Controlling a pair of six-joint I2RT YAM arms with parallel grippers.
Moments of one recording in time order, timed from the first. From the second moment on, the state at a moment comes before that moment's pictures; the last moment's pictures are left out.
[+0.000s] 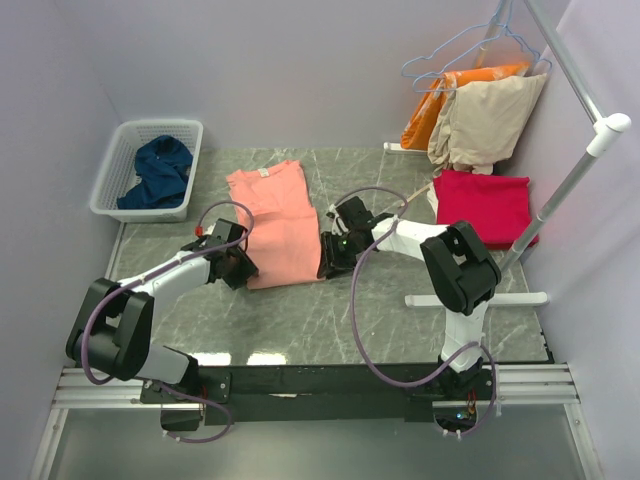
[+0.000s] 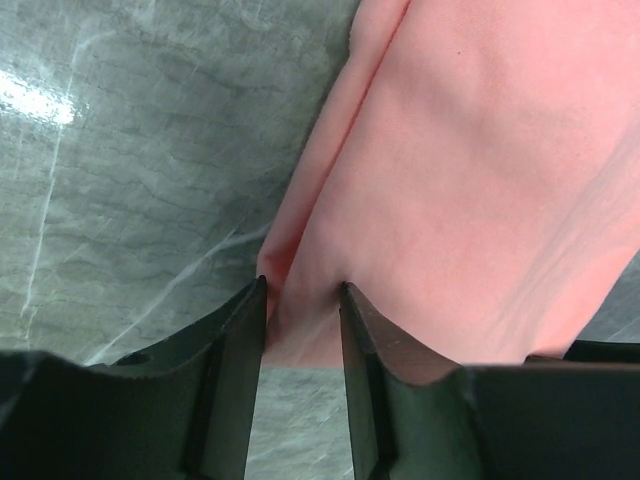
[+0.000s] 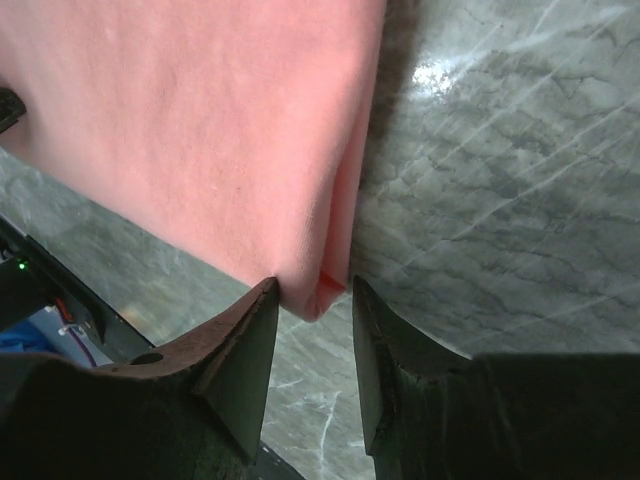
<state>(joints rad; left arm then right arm) -0.37 1.41 0.72 -0.39 -0.07 -1.02 0.57 1.91 1.17 -0.37 -0.45 0.48</state>
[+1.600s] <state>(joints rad) -1.17 0.98 0.71 -1.05 -0.27 -1.86 0.69 1.40 0.98 -0.69 -0.46 0.49</state>
